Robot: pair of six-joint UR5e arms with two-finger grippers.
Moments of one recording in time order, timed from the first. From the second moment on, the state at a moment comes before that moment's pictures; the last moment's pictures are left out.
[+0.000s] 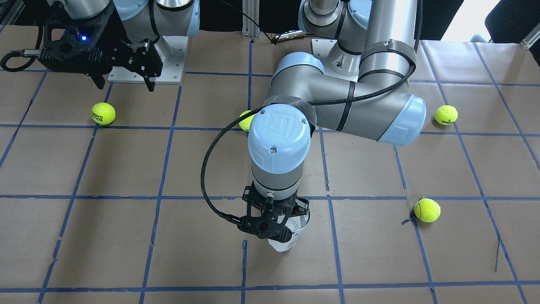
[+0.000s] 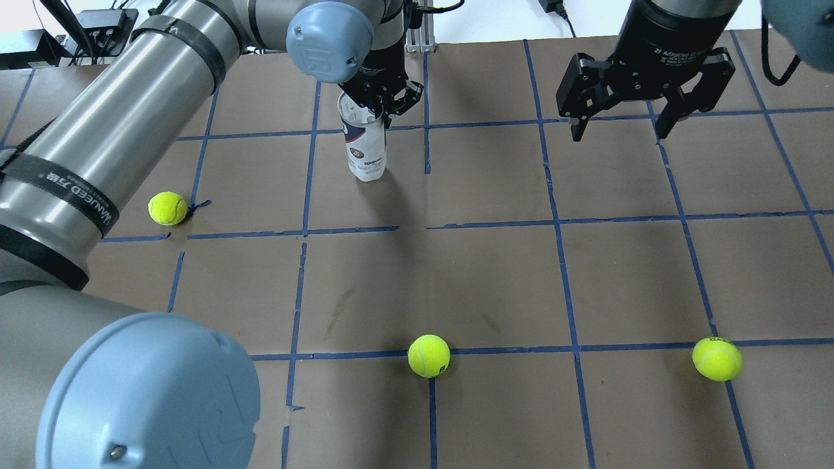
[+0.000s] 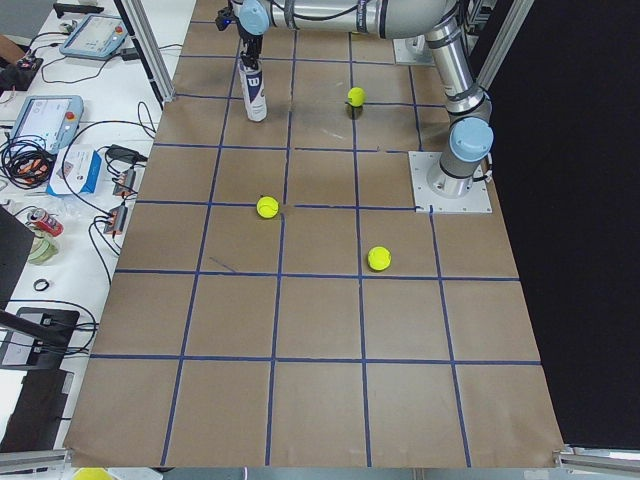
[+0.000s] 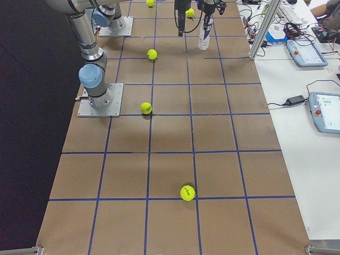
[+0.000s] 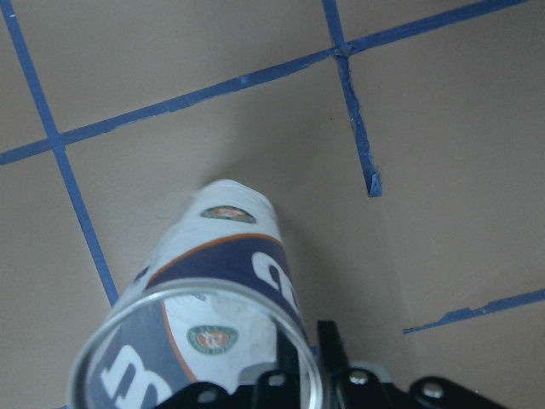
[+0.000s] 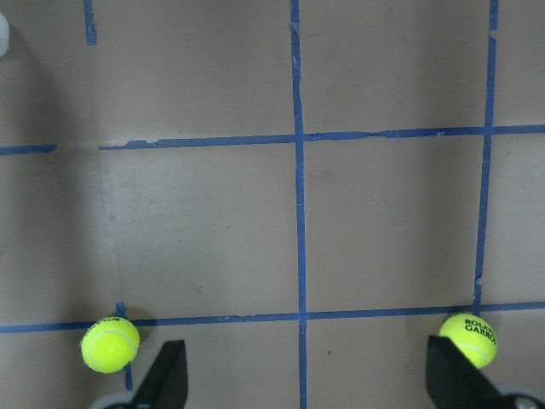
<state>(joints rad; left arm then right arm) -1.85 -2.17 -1.12 -1.45 1.63 -0.01 1.62 -1.56 1.44 -1.42 -1.58 0.07</state>
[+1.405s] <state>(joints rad) -1.64 -1.74 -1.42 -1.50 1.59 -0.01 1.61 -1.56 1.44 -1.45 -1.58 0.07</state>
